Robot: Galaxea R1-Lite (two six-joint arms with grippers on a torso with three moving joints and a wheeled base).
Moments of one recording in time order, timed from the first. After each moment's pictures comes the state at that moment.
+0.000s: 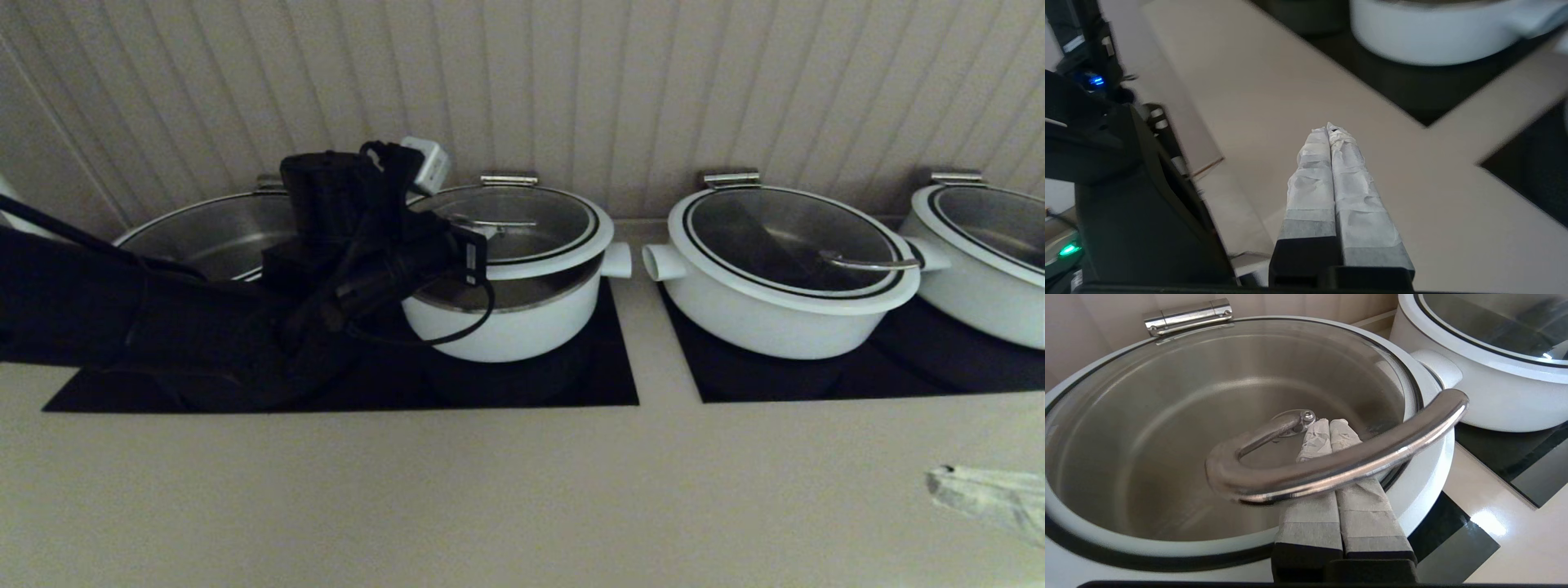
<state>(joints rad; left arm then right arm) -0.46 1.90 -1.16 -0.72 -0.12 0.03 0.08 0.91 -0.46 -0.22 0.92 -0.15</state>
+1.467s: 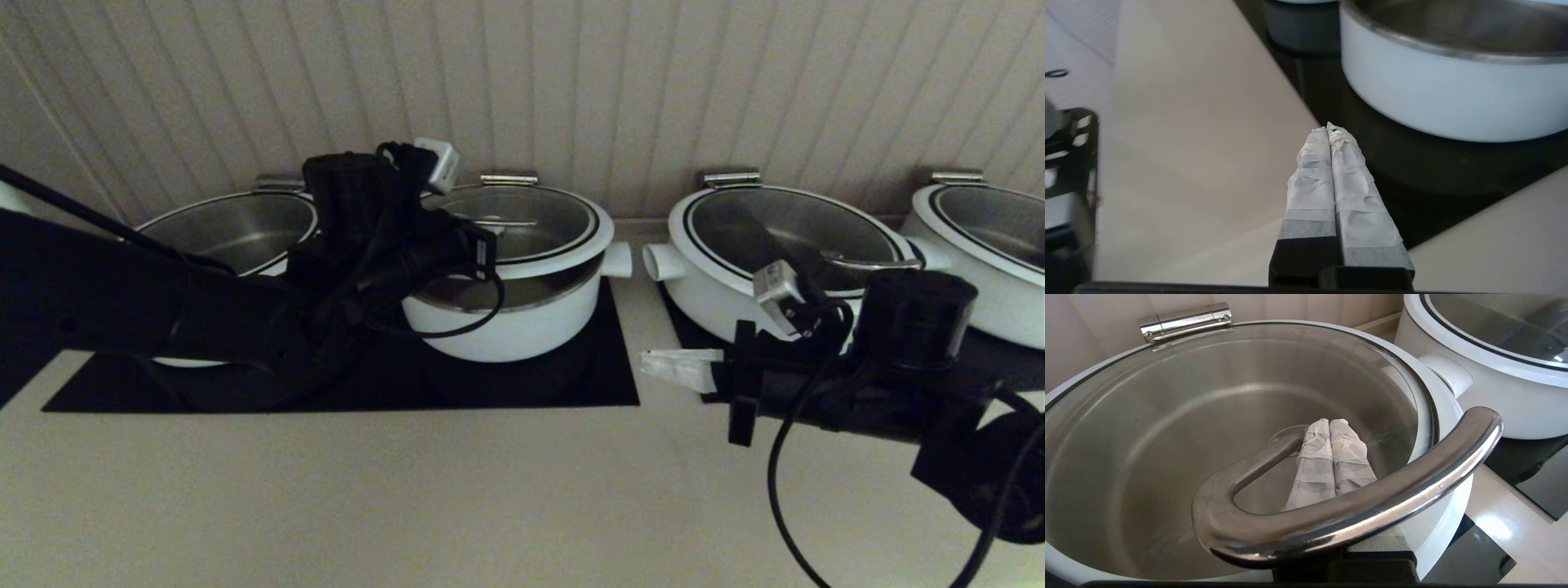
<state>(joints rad) -0.46 1.96 -1.23 -0.72 -0.12 0.04 0.37 1.78 -0.62 -1.05 0.75 -0.13</state>
